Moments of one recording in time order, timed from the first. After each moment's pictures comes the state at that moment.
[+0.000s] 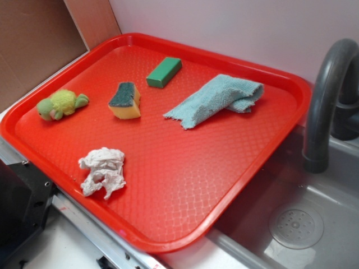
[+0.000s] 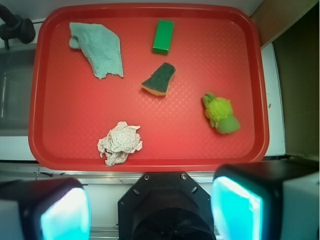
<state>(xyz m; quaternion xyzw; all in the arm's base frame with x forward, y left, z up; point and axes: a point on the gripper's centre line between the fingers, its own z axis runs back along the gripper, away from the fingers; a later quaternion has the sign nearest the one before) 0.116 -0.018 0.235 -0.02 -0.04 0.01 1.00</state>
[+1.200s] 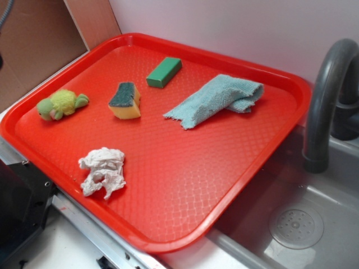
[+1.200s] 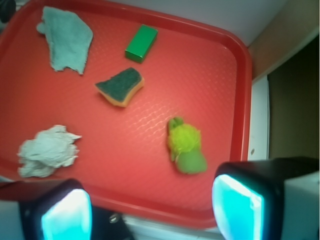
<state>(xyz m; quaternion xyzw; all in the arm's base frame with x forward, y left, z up) 0.128 0.063 0.160 0.03 -0.12 -0.12 0.99</state>
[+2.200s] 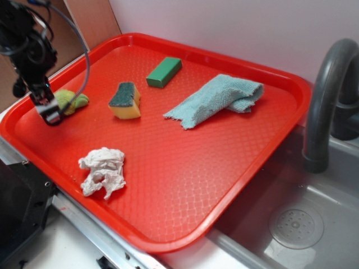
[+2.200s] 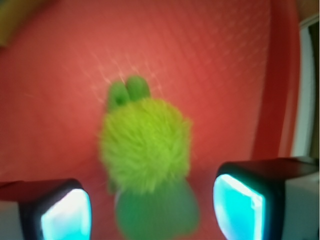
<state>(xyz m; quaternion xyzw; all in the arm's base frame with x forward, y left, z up) 0.160 0.107 0.032 0.08 -0.01 -0.13 0.99</state>
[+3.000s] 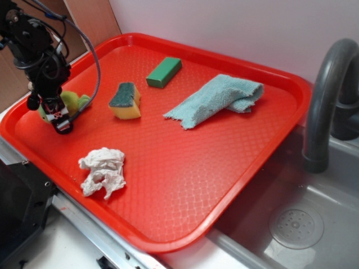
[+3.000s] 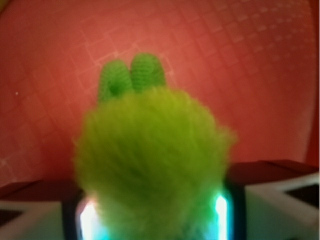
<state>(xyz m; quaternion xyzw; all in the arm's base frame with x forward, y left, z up) 0.157 0.094 0.023 0.09 0.01 -0.11 0.99</state>
